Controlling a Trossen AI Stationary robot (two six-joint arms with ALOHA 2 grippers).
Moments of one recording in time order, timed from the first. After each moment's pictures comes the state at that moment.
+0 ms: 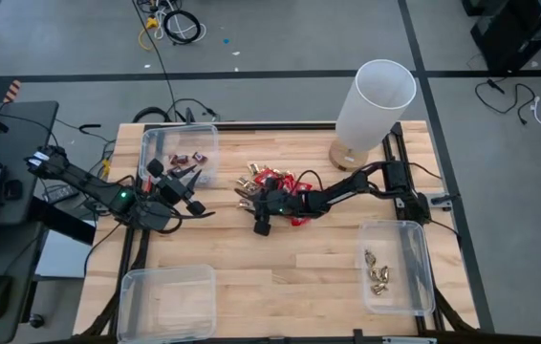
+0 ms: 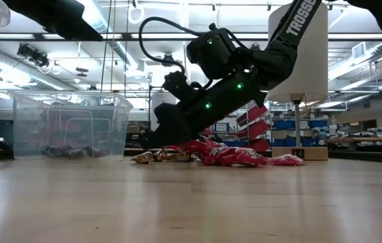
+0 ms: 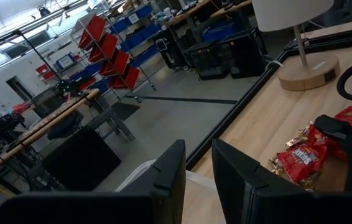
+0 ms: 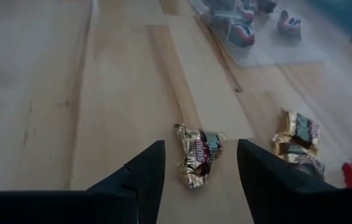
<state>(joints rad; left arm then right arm) -0.45 0.80 0.60 -0.31 -1.34 -0.07 0.00 2.14 1.12 0.52 0.25 0.00</state>
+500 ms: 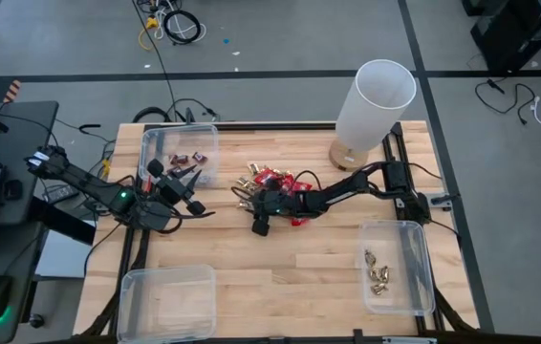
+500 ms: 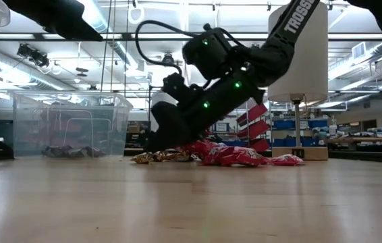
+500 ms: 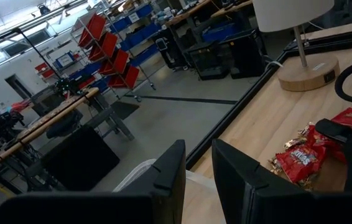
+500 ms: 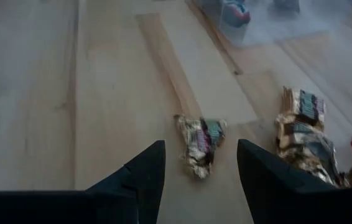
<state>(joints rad) -0.45 0.80 0.60 -0.31 -1.34 -0.08 0.00 2.14 1.16 0.41 0.26 0.14</state>
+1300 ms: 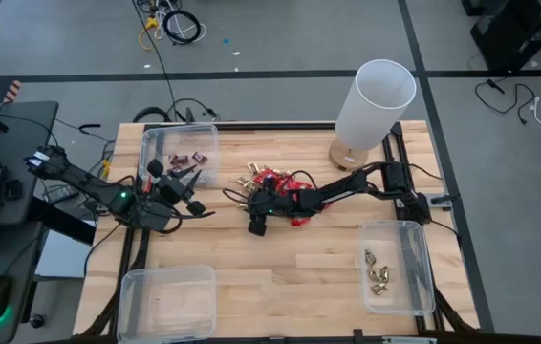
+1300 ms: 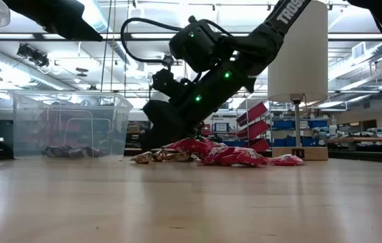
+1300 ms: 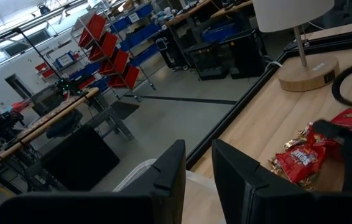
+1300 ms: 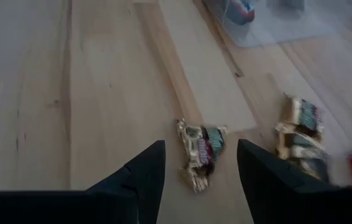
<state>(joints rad) -0.45 0.80 0.60 -0.31 -1.34 -0.08 0.01 2.16 1.26 0.24 0.29 0.10</state>
